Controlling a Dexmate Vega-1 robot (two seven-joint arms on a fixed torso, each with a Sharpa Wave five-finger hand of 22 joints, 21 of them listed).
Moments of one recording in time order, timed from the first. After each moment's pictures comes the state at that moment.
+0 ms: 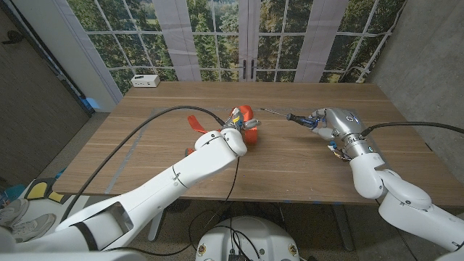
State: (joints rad) left arm 0.67 0.40 0.88 -2.09 -0.09 1.19 0.55; left_hand 0.60 0.04 0.51 -0.17 0.18 -0.17 0.10 0.19 0.19 -0.17 0.14 0.22 0.23 -0.11 0.17 0.19 0.19 -0.13 0.21 0.27 0.22; right arm -1.40 -0.98 -0.24 -2.17 -0.50 -0.40 -0.46; right_hand 1.22 0.05 0.10 -0.09 0.27 0.91 -0.06 0.35 0.24 0.82 -0.02 0.76 0.39 0.82 -0.10 0.84 1.03 0.55 -0.05 0.51 0.29
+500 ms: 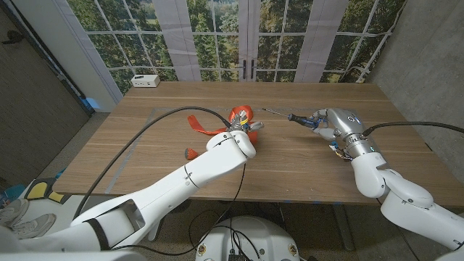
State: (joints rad) left arm 0.65 0.34 0.92 -2.02 -0.08 1.21 0.58; left_hand 0.62 0.04 0.50 -0.17 0.18 -0.17 0.11 0.19 0.19 -0.17 0.15 0.22 0.23 -0.11 0.18 0.20 0.19 -0.11 0.21 0.28 0.22; right arm -1.40 -0.99 -0.23 -2.15 -0.48 -0.37 -0.46; right_hand 1.22 0.05 0.10 -0.08 0.27 0.91 -0.06 0.35 0.24 0.83 -0.01 0.76 0.39 0.83 -0.10 0.83 1.04 0.55 -0.05 0.51 0.29
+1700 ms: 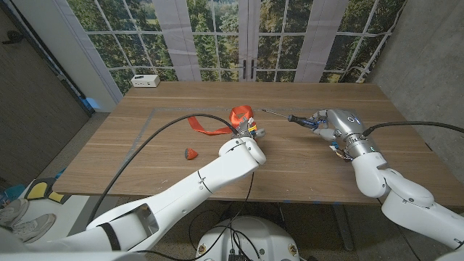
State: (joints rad) left arm 0.68 0.26 0.93 -1.93 -0.07 1.19 0.65; left_hand 0.76 0.09 0.52 -0.17 0.17 -0.13 0.12 0.23 0.19 -0.05 0.15 0.28 0.23 0.08 0.13 0.22 0.18 0.17 0.18 0.39 0.21; right arm -1.39 -0.99 -0.24 -2.14 -0.47 -0.37 -0.45; right_hand 1.22 0.05 0.09 -0.08 0.27 0.91 -0.06 0.35 0.24 0.85 0.00 0.76 0.39 0.84 -0.10 0.81 1.06 0.54 -0.05 0.54 0.29
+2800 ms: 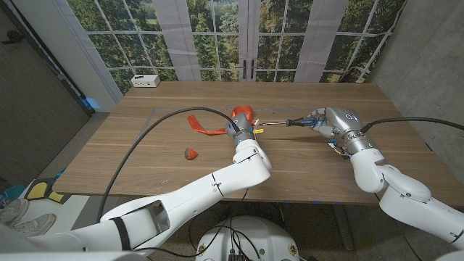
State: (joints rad) left arm 0.61 0.20 1.08 -1.78 0.17 1.31 0.83; left_hand 1.03 0.12 0.60 -0.17 0.18 0.65 0.12 0.39 0.19 0.69 0.08 0.53 0.25 0.84 0.06 0.52 0.21 0.61 0.02 0.84 0.30; right arm -1.35 -1.00 -0.26 -2.13 -0.46 -0.37 -0.42; right_hand 1.23 0.11 0.09 -0.08 0.27 0.91 -0.06 0.32 0.24 0.94 -0.04 0.76 0.53 0.84 -0.10 0.80 1.09 0.54 -0.05 0.56 0.28
